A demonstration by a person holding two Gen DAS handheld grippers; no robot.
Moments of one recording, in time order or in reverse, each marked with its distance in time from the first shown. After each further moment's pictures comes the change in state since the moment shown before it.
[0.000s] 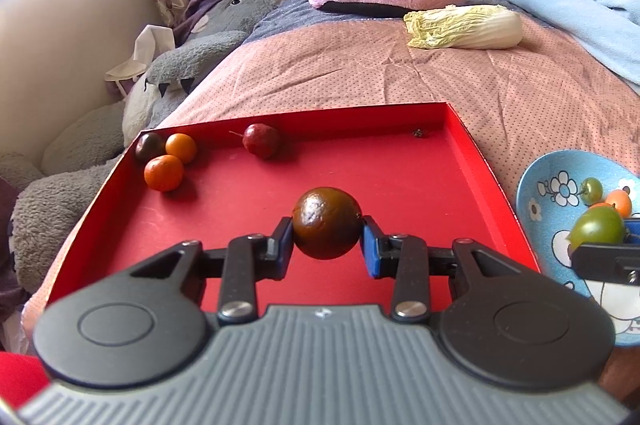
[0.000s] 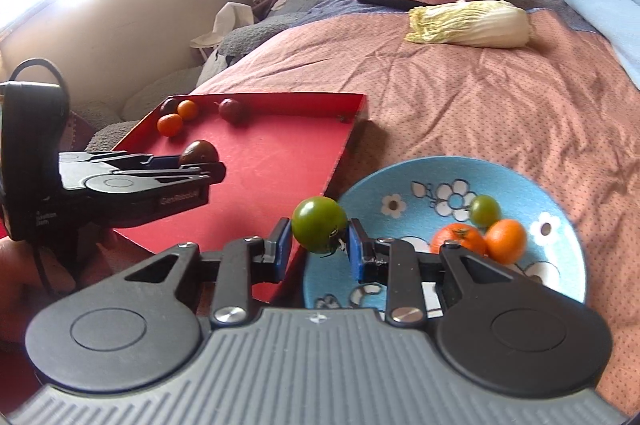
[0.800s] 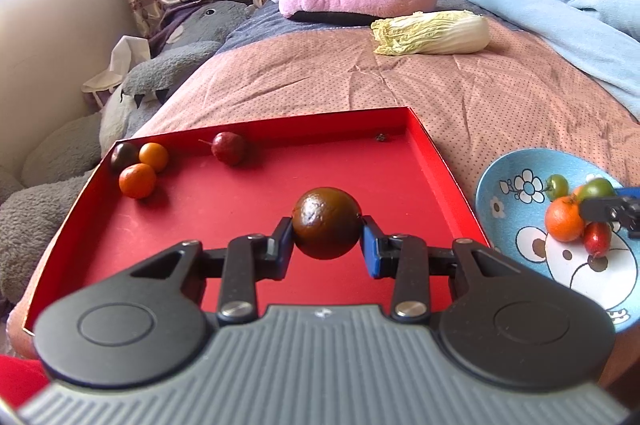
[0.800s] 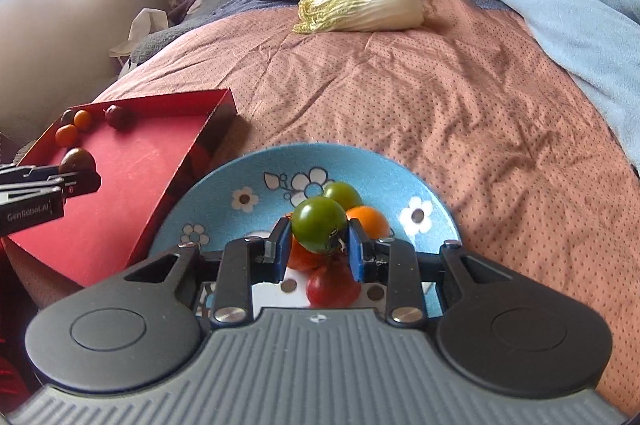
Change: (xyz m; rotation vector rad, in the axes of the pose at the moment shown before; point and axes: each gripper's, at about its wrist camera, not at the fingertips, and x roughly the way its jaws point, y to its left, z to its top) left arm -0.009 -0.011 -0.003 0.029 -0.029 -0.072; right arm 0.009 -0.073 -0.008 0.071 -0.010 -0.209
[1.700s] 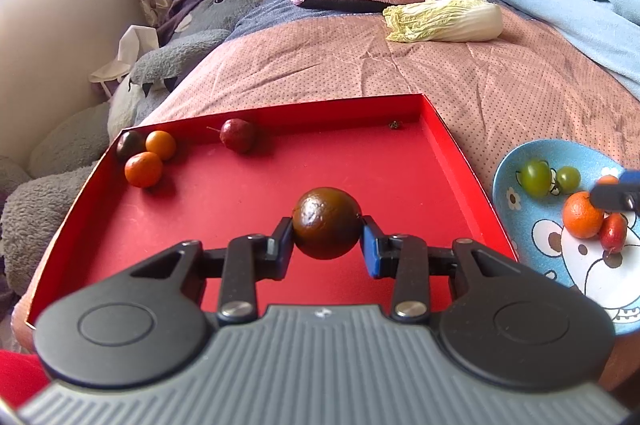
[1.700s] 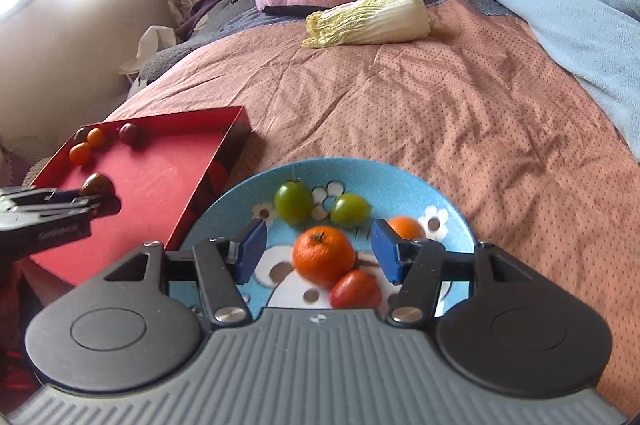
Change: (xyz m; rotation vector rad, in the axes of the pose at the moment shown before) left arm 0.007 0.002 0.000 -0.007 0.035 0.030; right arm -0.010 0.005 -0.003 0.029 -0.029 0.042
